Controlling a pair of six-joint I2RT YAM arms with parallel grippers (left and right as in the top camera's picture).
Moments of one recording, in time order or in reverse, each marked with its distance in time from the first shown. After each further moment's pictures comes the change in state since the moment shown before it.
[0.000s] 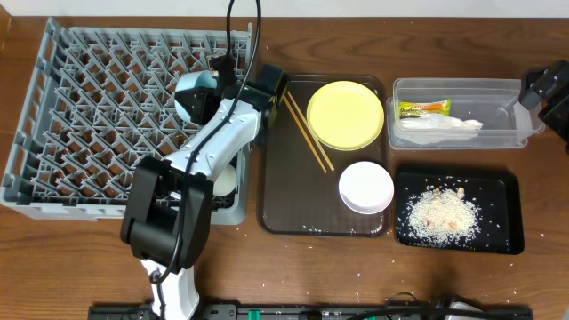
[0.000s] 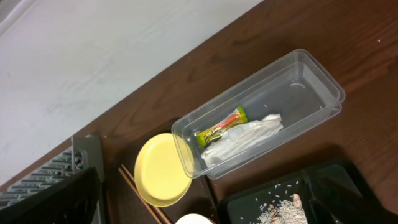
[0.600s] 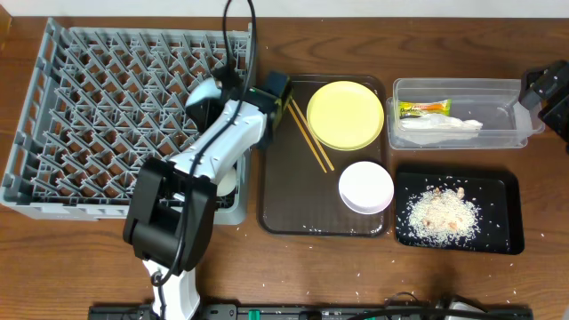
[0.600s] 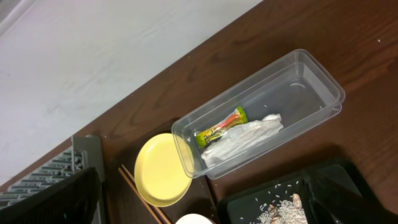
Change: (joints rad) left arm -0.038 -0.001 0.003 -0.131 0.226 -0.069; right arm 0.000 0.000 0.000 0.000 0.000 0.000
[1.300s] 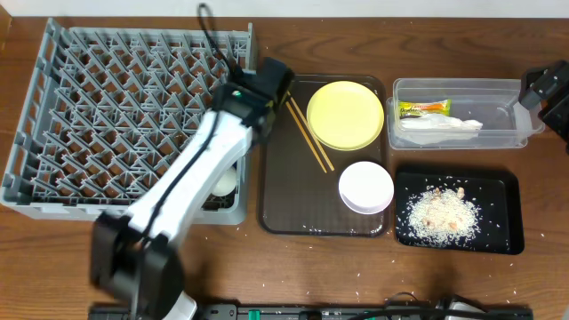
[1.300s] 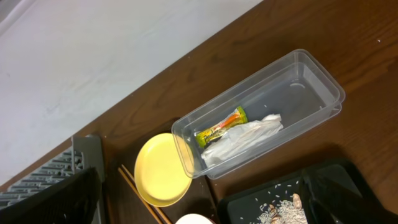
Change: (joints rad) left arm -0.025 -0.270 0.041 -0.010 0.713 0.108; right arm 0.000 0.000 0.000 0.000 0.000 0.000
